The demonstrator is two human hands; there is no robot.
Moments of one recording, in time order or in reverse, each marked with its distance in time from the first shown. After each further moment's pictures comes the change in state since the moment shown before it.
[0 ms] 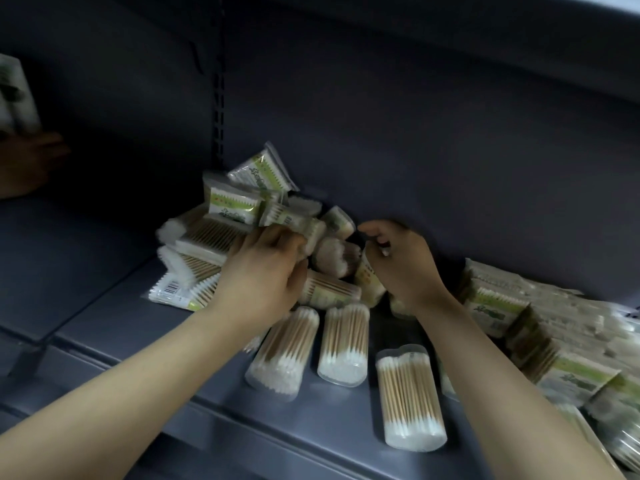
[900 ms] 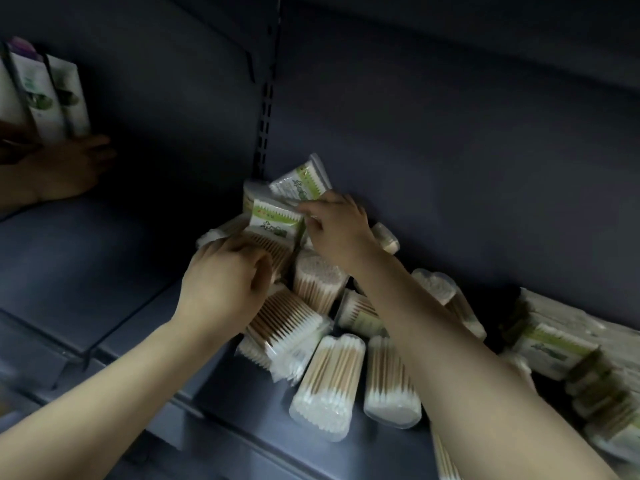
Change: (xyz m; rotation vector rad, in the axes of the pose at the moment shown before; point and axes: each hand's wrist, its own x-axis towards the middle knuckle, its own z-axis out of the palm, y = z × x) left_hand -0.014 -0.082 -0.007 0.004 0.009 -0.199; right_hand 0.079 -0.074 0.087 -0.254 -0.250 -0.232
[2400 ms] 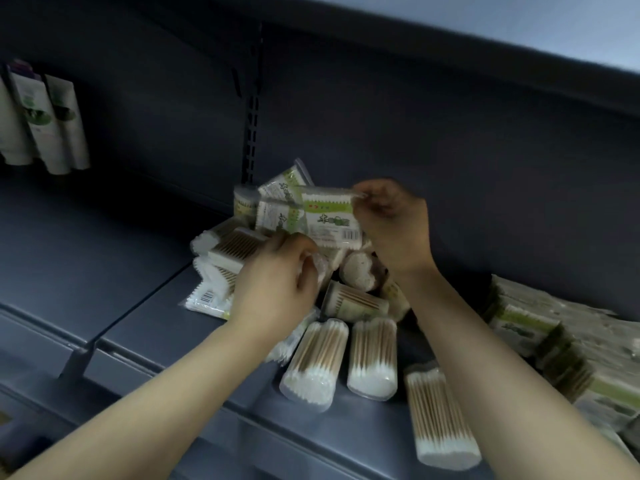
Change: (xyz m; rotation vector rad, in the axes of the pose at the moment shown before) left_hand -0.008 0.071 -0.011 -0.361 0.126 0.052; right_hand -0.059 0.019 -0.047 0.659 0.580 0.052
